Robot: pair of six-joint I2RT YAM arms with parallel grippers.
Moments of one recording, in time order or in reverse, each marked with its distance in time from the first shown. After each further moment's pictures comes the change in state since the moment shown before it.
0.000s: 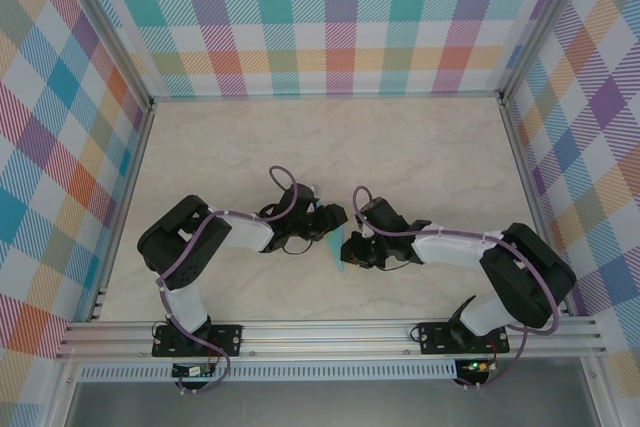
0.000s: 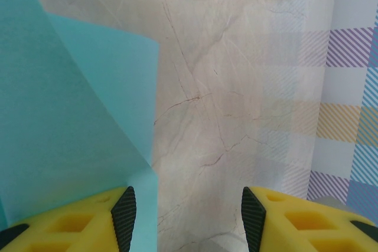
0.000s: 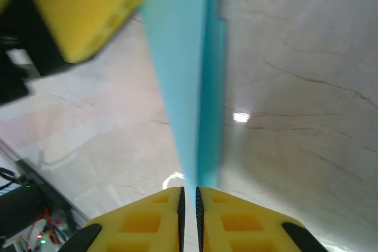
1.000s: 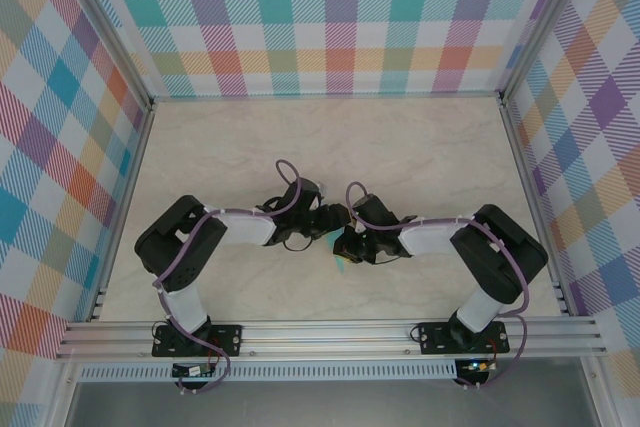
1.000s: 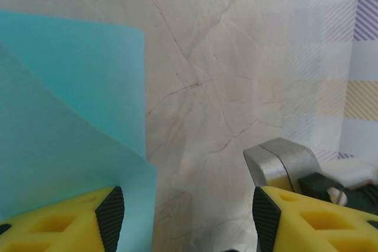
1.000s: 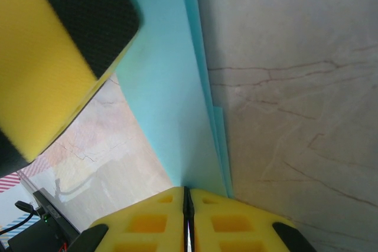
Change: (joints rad) left arm 0.003 -0.034 0.090 -0.218 0.017 0.137; right arm -0.012 0.201 0.048 0.132 -0.021 0.085
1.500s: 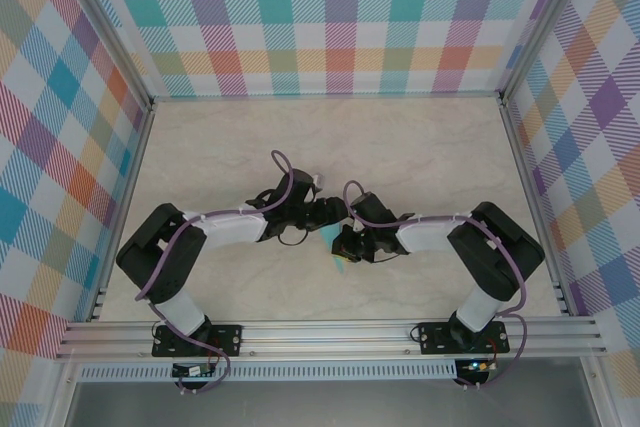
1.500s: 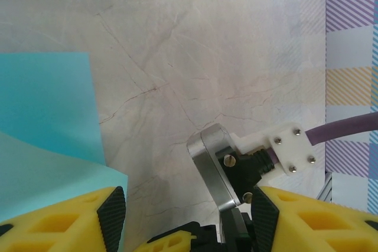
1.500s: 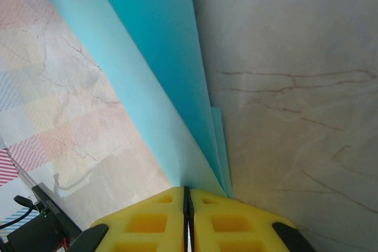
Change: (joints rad) left arm 0.019 -0.098 0.020 -0.086 0.018 0.082; right arm 0.000 0.023 0.030 -0.026 -0.019 -0.019
